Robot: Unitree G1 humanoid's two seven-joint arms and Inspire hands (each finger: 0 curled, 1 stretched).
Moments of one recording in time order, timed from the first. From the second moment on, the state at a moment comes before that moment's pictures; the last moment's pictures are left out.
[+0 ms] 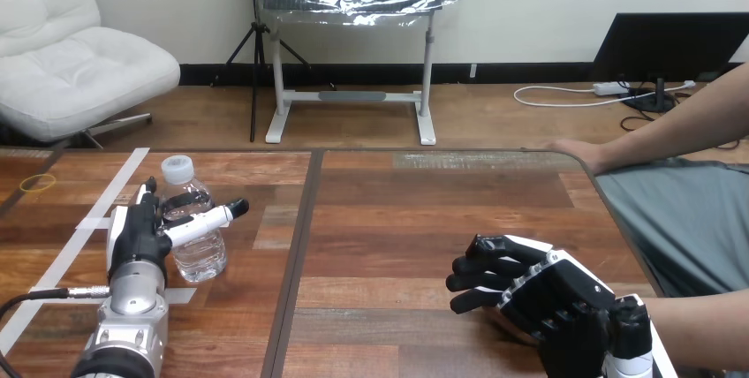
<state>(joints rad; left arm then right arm) -0.63 0.29 0.17 1.23 0.07 -0.11 0.13 0.64 -0.12 0.15 -0.27 0.33 -0.63 0.43</state>
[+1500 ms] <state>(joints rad) -0.65 0.29 0.14 1.23 0.09 -0.07 0.15 0.64 -0.12 0.15 -0.27 0.32 -0.64 0.43</state>
